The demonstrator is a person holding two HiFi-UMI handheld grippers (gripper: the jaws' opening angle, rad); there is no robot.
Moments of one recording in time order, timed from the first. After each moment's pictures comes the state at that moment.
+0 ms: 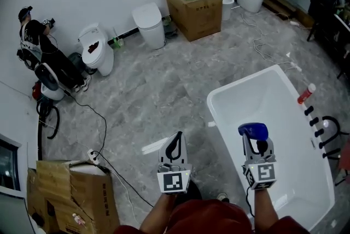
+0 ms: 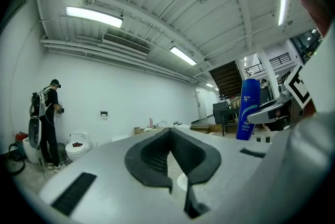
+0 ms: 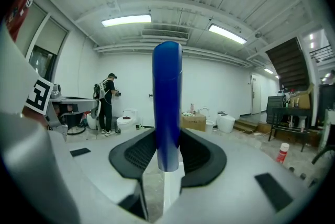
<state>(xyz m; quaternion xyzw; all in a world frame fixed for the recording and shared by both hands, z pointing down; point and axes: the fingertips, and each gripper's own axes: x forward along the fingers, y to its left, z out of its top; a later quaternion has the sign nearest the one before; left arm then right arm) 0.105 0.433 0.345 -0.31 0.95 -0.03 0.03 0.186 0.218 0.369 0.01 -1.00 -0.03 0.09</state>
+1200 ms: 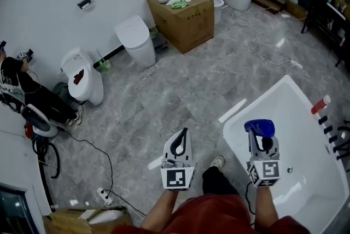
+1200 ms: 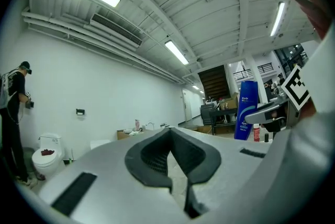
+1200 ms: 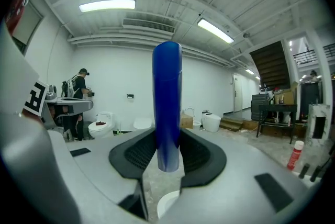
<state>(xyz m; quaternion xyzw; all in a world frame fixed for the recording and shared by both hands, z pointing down) -0.213 0.396 0.354 -0.41 0.91 -0.02 0.03 -0.092 0.195 0.377 0.13 -0.99 -0.01 0.08</state>
